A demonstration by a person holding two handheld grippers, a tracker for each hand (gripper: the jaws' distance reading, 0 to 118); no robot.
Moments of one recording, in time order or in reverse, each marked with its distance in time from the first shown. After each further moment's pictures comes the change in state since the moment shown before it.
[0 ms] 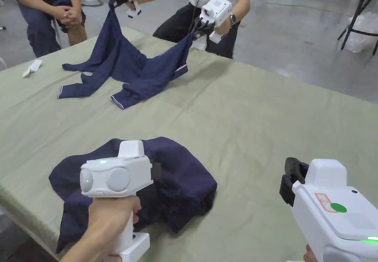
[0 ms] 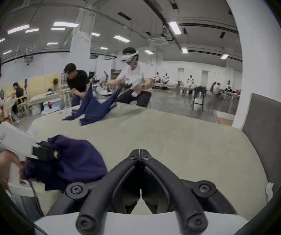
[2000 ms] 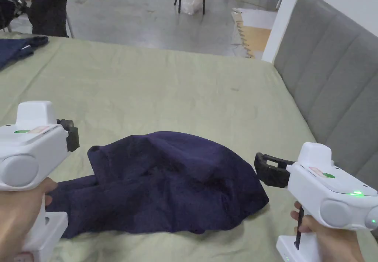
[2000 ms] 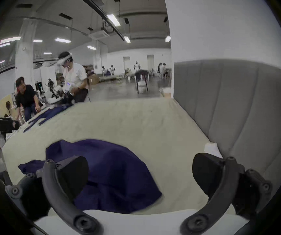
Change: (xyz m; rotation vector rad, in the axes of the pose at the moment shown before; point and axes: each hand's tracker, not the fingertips) left arm 0.186 -0.018 0.031 0.118 -0.135 -0.401; right arm 0.237 -0.087 0.142 -0.194 -0.422 -0.265
